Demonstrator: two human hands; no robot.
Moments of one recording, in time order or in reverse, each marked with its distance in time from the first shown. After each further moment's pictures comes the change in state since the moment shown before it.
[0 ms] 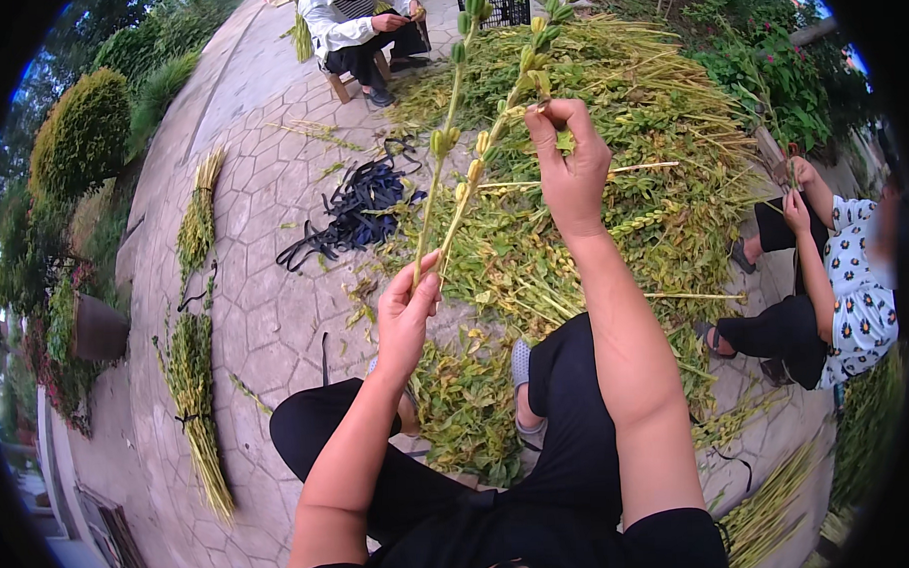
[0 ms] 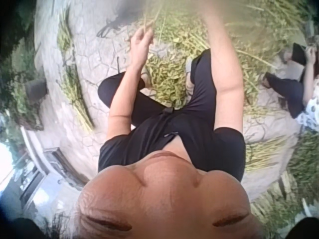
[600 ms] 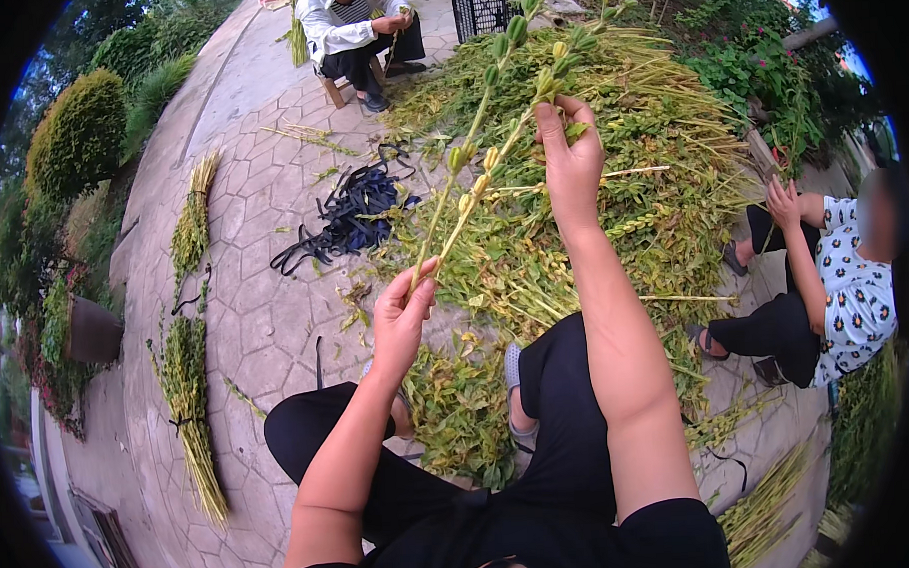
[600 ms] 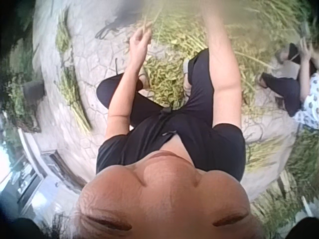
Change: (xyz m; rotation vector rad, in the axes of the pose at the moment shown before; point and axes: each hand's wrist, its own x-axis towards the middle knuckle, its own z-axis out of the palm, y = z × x) left_hand -0.003 -0.006 -0.005 0.085 -0.021 0.063; right_hand 0.002 0.003 0.000 0.179 0.054 0.406
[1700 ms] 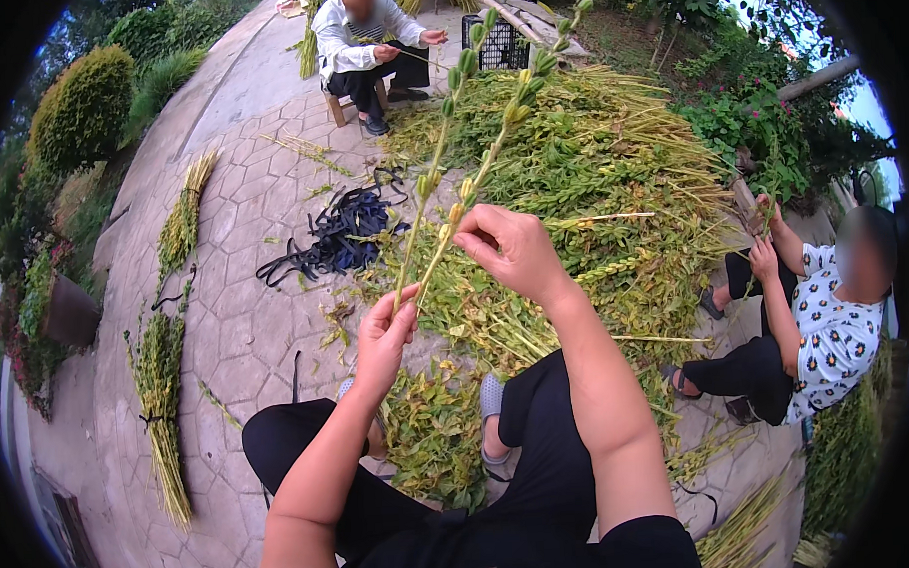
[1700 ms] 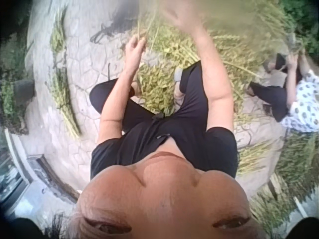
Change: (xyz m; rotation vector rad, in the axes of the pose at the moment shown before) left_hand -0.003 0.006 -0.008 -0.118 0.022 -0.066; right_hand -0.040 -0.028 0.004 -0.238 -0.729 -0.369
